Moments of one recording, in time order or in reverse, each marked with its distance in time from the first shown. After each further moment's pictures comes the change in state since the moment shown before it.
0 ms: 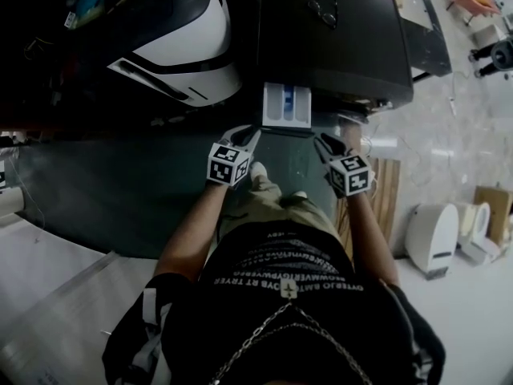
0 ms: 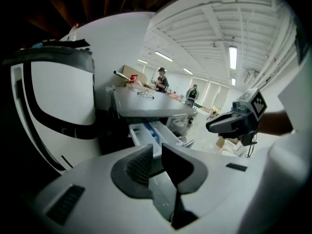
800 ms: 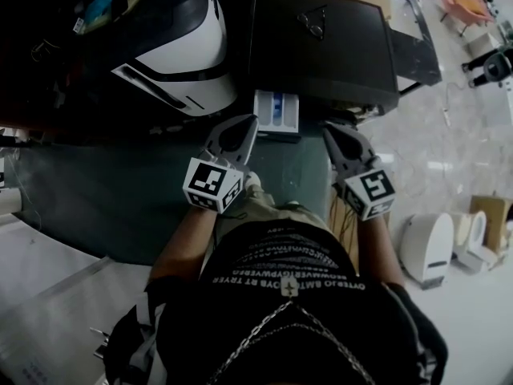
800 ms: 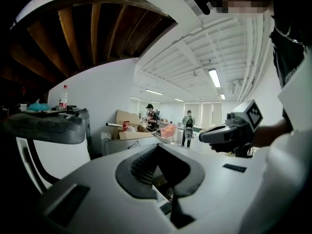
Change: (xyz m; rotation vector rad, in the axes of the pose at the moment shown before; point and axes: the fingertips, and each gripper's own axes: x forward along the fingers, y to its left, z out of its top) left arm -0.128 -0.103 0.188 0.178 -0.426 0.031; right arm -0.156 0.051 0.169 -0.210 -0.366 0.038
